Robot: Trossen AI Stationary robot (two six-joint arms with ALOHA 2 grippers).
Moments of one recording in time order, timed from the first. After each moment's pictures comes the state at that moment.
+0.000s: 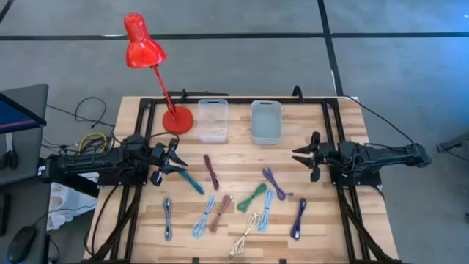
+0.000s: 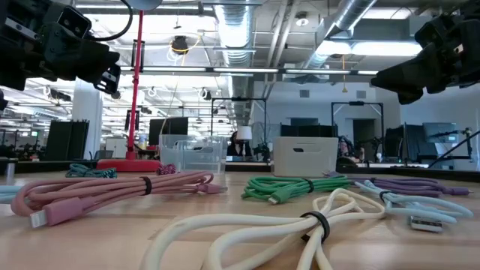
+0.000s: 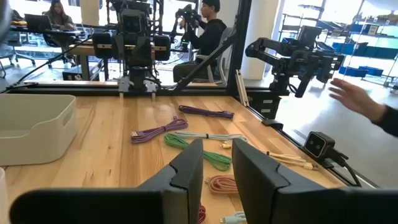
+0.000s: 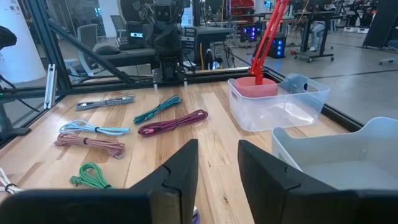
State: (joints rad) left arm 0.21 0.18 0.01 0.32 0.53 -0.03; right arm 0.07 0.11 0.04 -0.02 0.23 0.05
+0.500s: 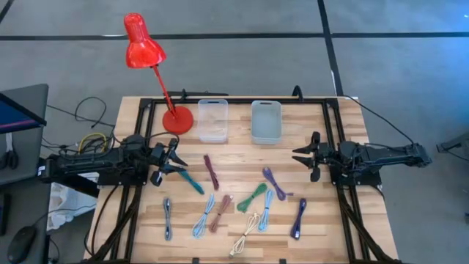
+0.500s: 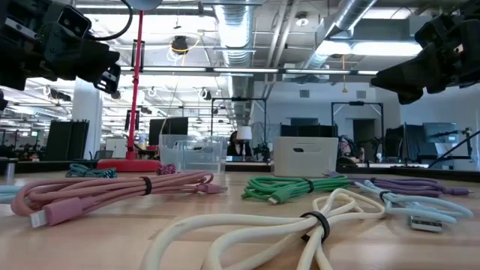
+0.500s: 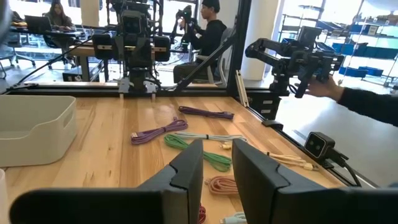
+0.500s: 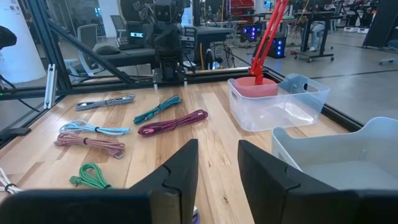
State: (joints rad) left arm 0.21 0.18 0.01 0.32 0.53 -0.02; right arm 0.07 0.11 0.04 -0.02 0.23 0.05
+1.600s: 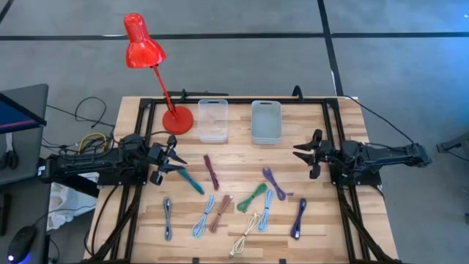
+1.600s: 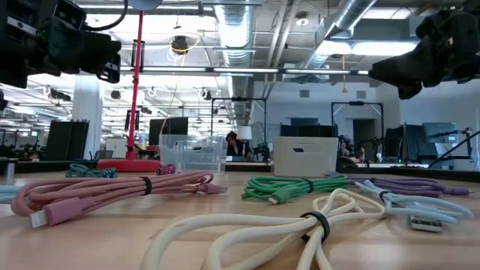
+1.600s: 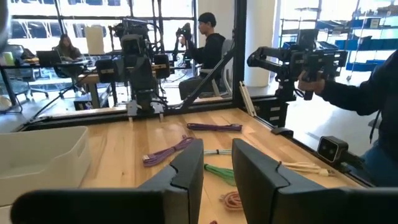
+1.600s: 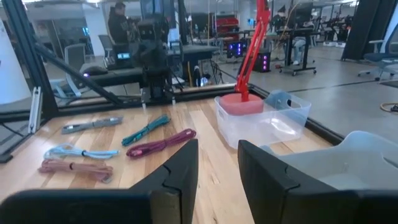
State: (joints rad) left arm 0.21 0.18 0.01 0.39 0.52 0.05; right arm 0.07 0.11 0.04 0.05 0.29 0.05
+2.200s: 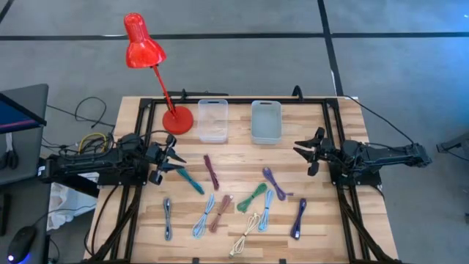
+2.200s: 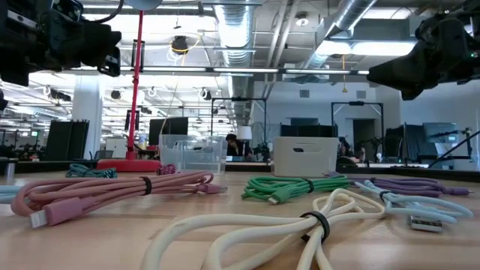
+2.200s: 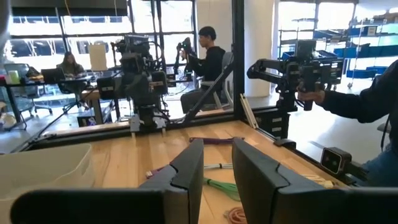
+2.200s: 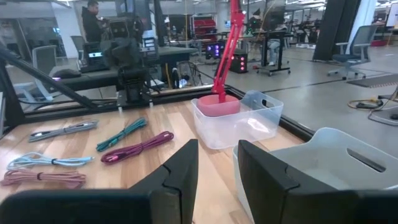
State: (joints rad) left arm 0.21 0.18 0.01 0.45 0.52 0.05; right arm 0.07 0.11 0.04 0.05 0.39 0.05
